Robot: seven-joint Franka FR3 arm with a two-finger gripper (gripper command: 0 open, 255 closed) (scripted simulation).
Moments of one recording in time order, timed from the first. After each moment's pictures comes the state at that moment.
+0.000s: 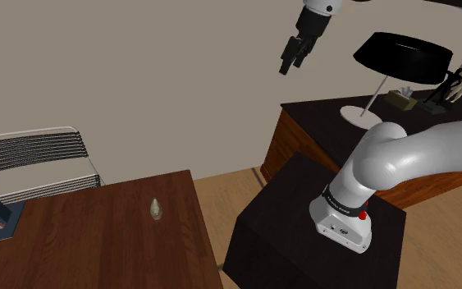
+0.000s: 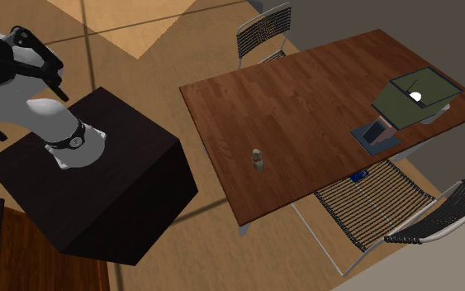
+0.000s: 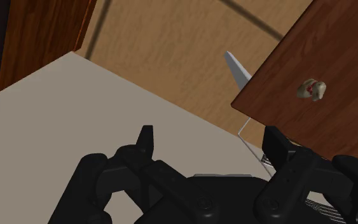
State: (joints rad) arm 0.01 -0.83 -0.04 -2.39 -0.03 1.71 -0.01
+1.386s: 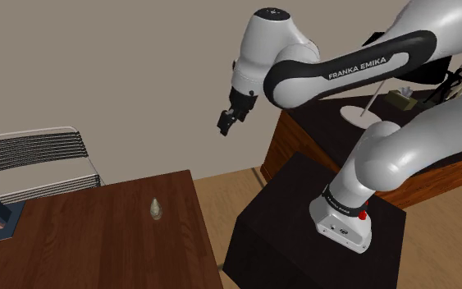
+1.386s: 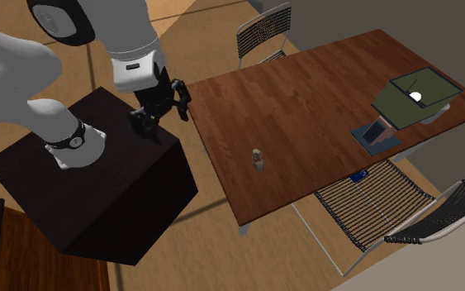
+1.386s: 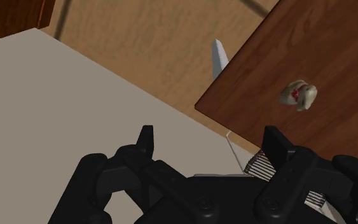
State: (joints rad) arm 0.09 -0.51 0.34 -2.61 0.02 2.28 0.34
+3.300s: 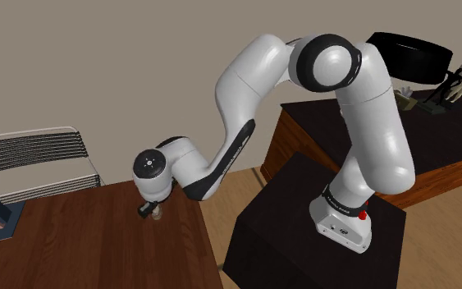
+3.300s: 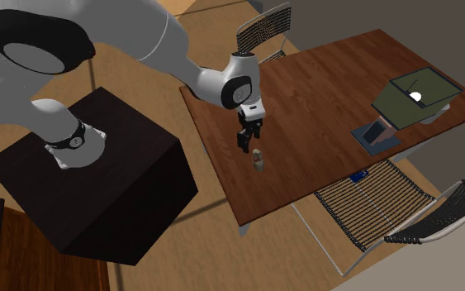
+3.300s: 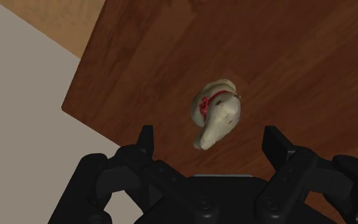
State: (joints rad) arm 0.33 0.71 0.44 -1.89 -0.99 2.42 1.35
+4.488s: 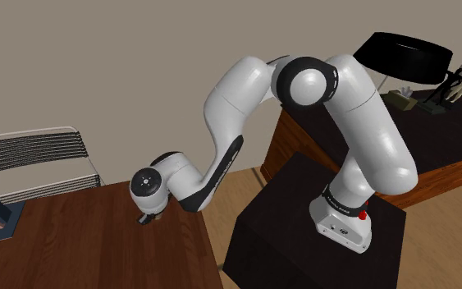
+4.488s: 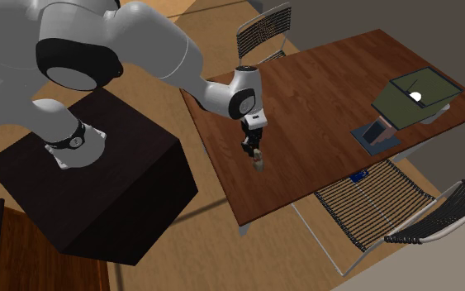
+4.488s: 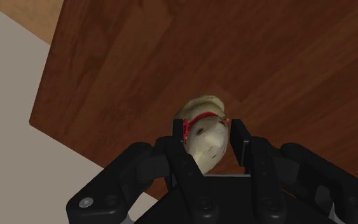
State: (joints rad) arm 0.40 0.86 0.38 -1.78 -1.06 2.44 1.40
